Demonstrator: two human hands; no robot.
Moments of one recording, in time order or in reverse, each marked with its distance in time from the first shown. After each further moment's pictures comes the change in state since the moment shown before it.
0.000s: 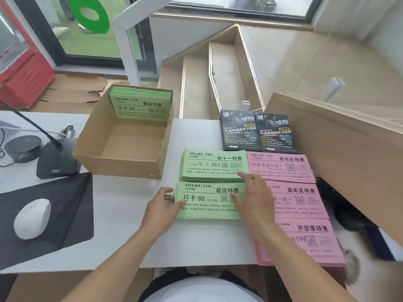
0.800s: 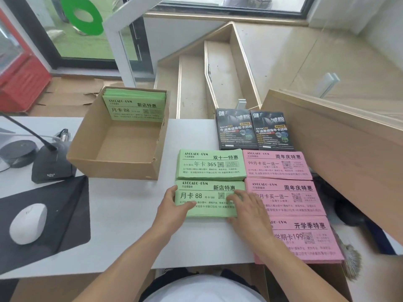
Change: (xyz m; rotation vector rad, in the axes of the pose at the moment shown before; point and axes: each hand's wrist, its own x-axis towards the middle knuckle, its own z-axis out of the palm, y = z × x) left_hand -0.010 0.020 0.028 -0.265 -0.095 -0.070; right_hand -0.026 0.010 0.001 -0.153 -0.299 -0.158
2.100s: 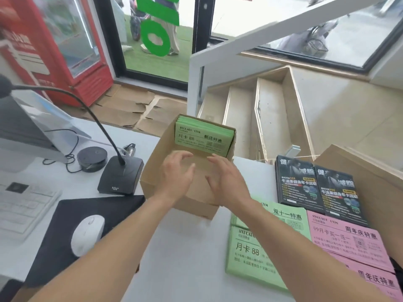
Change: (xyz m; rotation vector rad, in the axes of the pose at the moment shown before) left_hand 0.099 0.089 -0.177 0.328 0.534 0.619; right_hand 0.194 -0.213 -0.048 0.338 0.133 -0.331
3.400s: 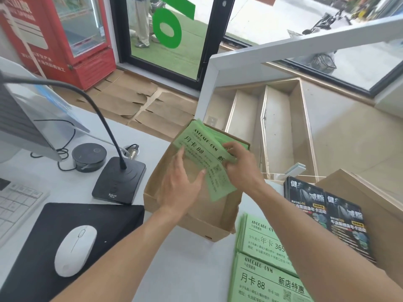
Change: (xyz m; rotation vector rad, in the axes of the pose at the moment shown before) left_hand 0.023 -0.014 0.002 -0.084 0.000 -0.216; right_hand 0.088 -0.021 -0.032 0.150 -0.033 0.164
